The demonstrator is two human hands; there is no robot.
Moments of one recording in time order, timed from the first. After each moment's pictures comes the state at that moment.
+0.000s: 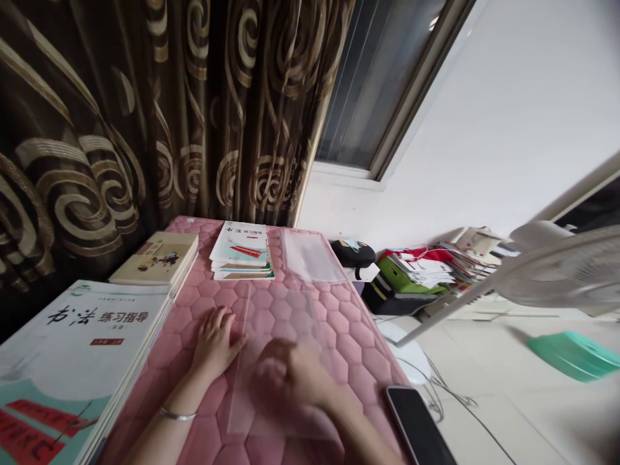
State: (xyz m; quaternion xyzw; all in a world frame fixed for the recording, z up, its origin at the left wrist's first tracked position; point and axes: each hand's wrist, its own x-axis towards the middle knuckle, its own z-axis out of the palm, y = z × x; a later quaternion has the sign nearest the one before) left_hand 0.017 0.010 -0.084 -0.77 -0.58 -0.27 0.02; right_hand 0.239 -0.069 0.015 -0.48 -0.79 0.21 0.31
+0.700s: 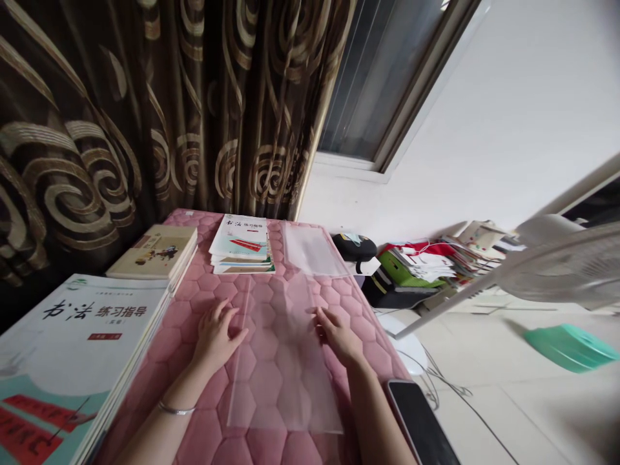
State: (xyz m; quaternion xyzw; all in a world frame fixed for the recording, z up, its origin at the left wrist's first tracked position) left_hand 0.022 0.004 -0.059 -0.75 -0.58 -0.32 -0.06; right_hand 0.313 -0.029 -0.020 -0.59 -0.47 0.47 0.45
